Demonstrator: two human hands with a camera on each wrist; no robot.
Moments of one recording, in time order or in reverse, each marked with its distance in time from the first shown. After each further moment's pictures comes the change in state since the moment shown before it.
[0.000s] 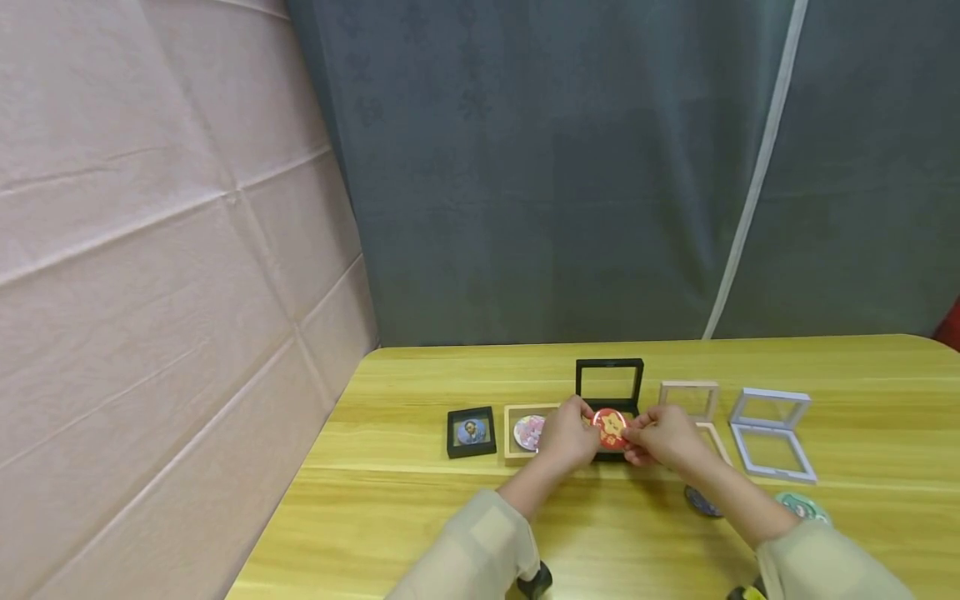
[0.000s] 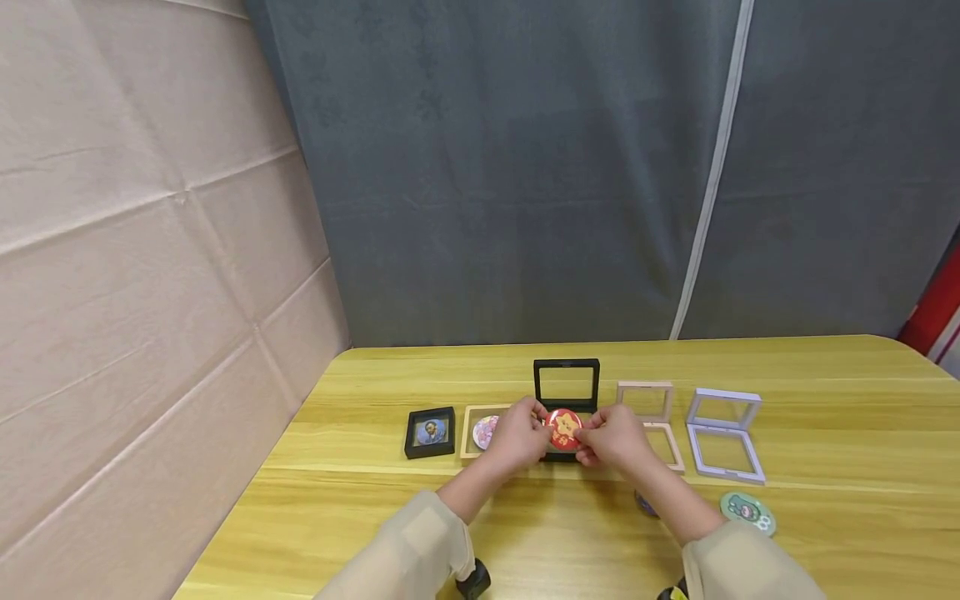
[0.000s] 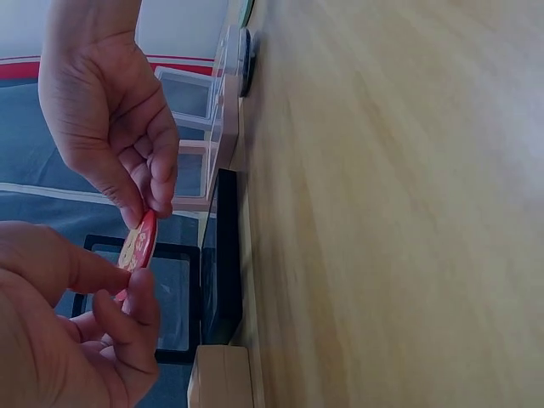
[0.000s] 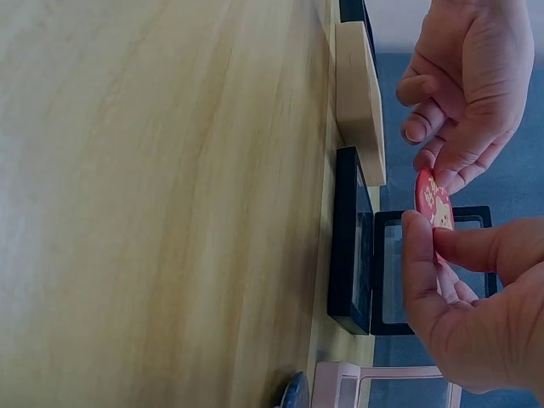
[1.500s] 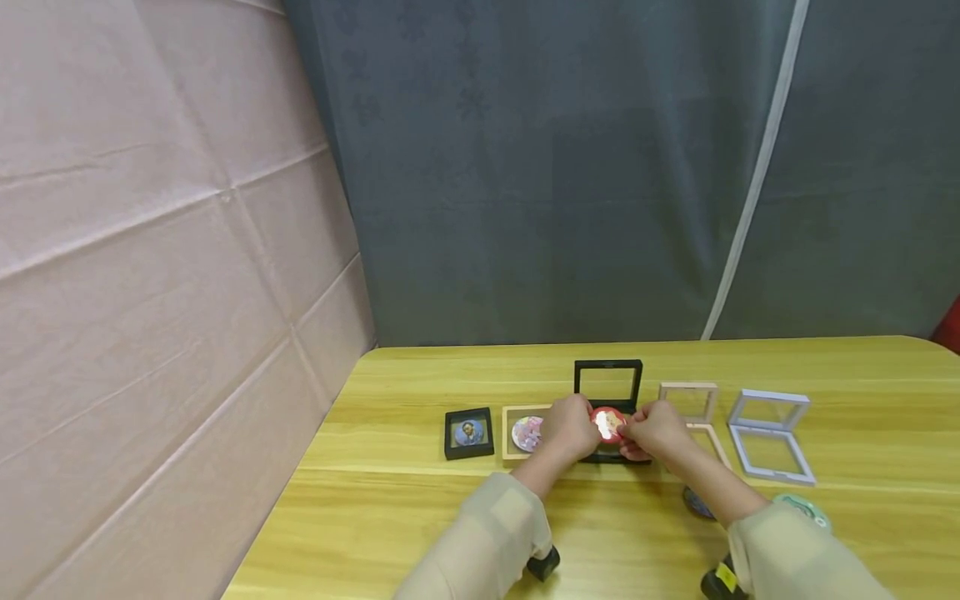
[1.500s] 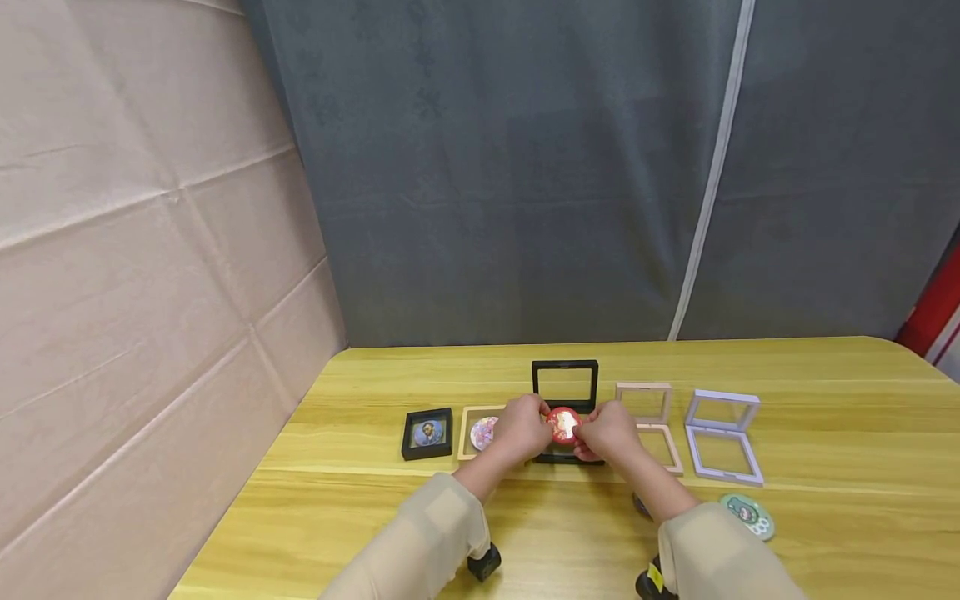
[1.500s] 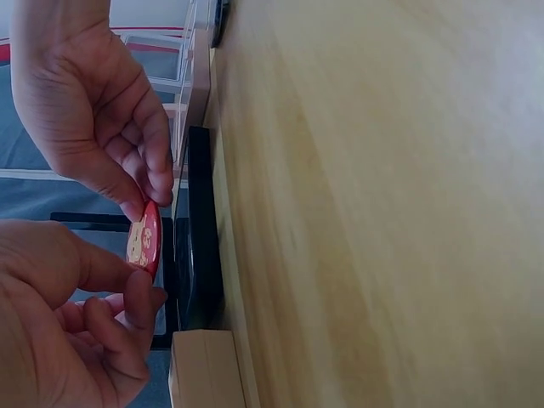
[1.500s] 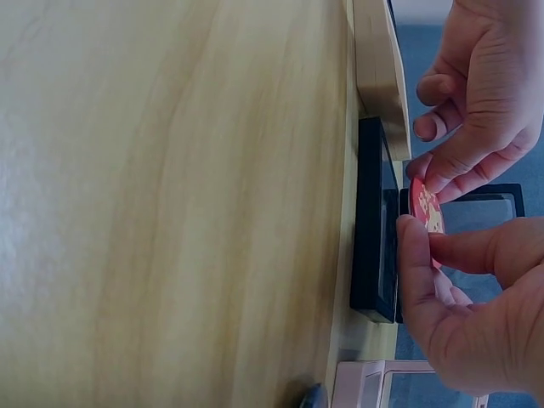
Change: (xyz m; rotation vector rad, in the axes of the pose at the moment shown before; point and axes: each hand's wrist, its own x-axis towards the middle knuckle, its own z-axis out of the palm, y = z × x) left_hand 0.026 0.001 0.009 0.303 -0.011 0.033; right_hand 0.020 0.004 0.004 0.007 0.017 0.053
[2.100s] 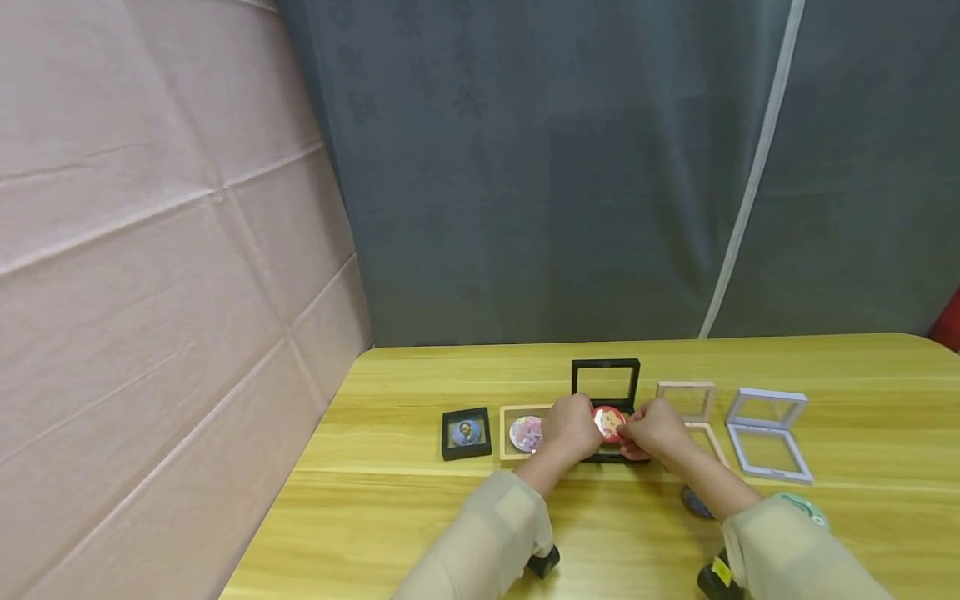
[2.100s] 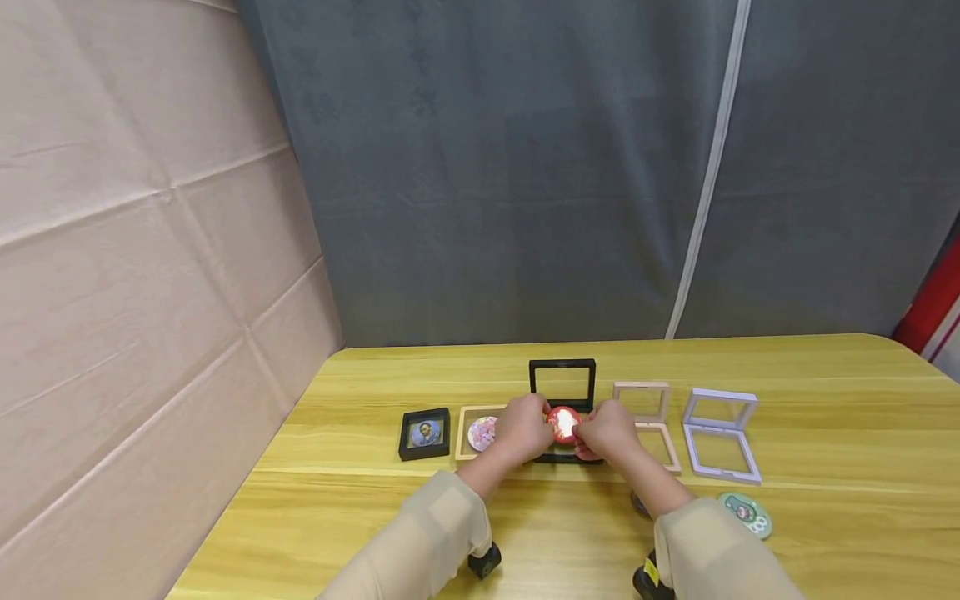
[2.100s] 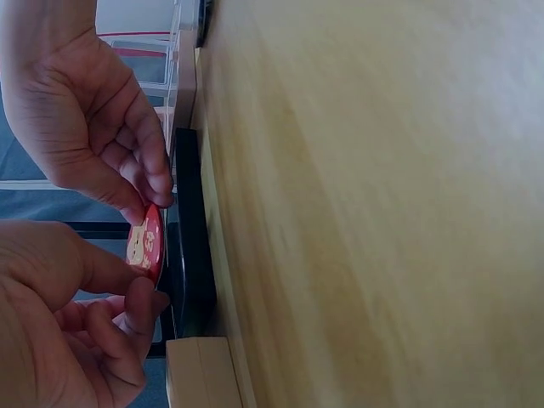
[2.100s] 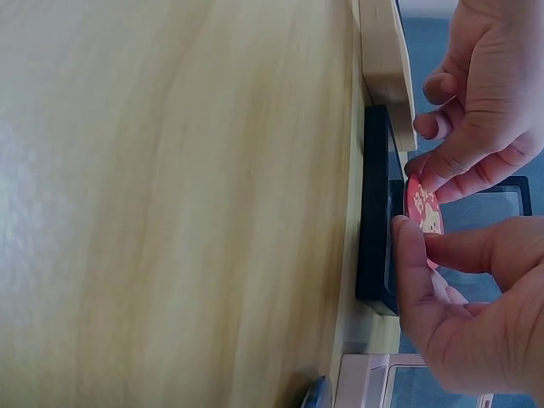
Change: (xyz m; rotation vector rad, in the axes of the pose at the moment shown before) left_hand 0.004 0.004 0.005 0.152 0.009 0.022; right_hand 0.005 0.002 -0.001 -0.054 0.020 0.029
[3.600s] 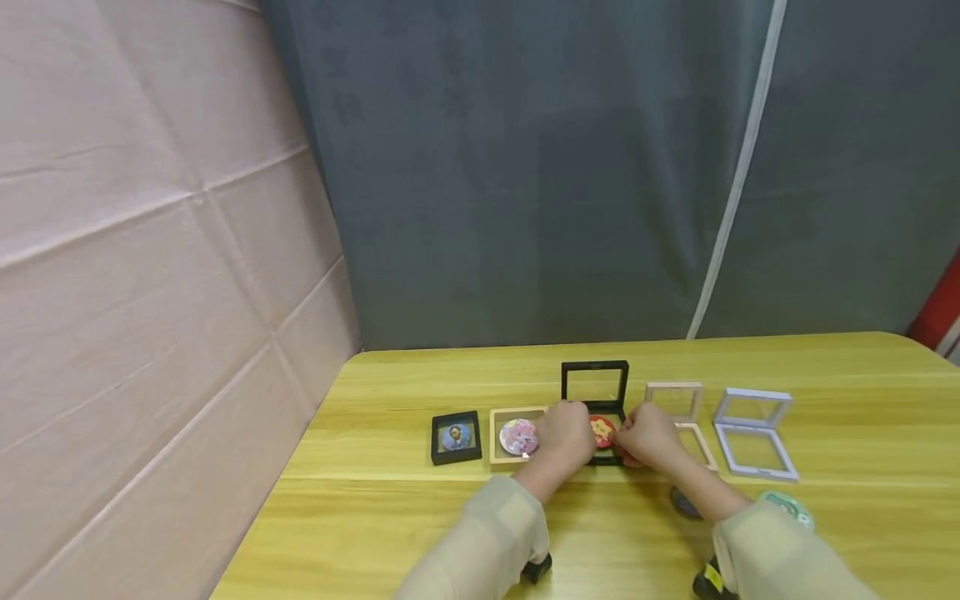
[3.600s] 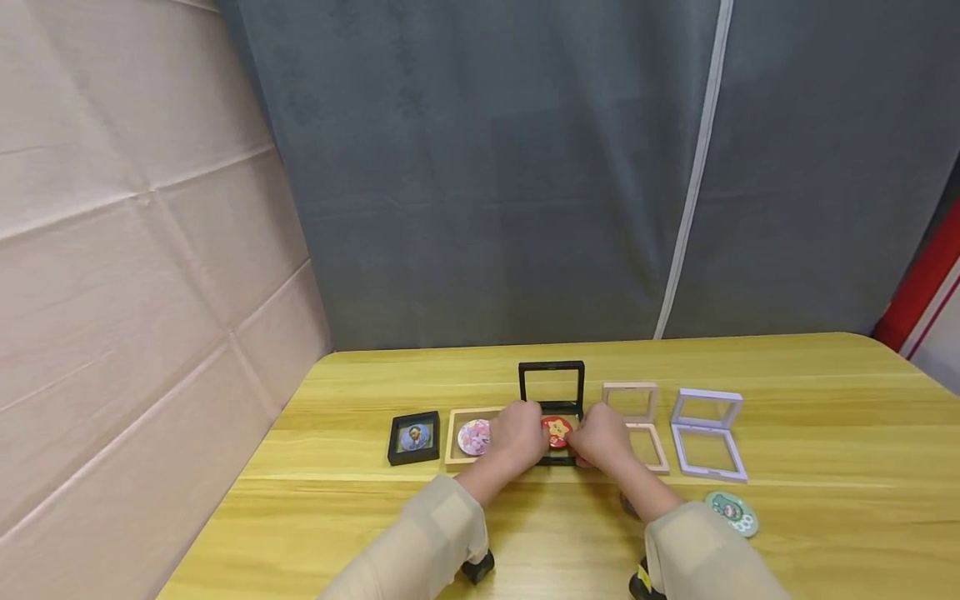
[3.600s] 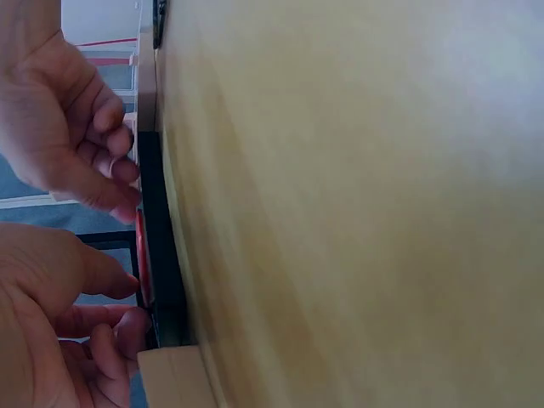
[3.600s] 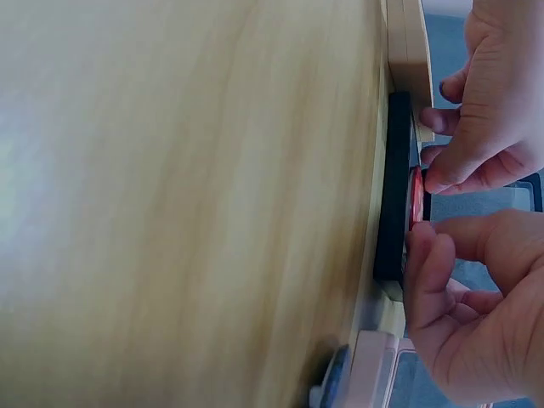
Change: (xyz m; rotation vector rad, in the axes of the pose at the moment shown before) left_hand 0.003 0.007 0.013 0.244 0.039 0.001; right_hand -0.004 0.009 -0.002 -0.297 0.116 -0.173
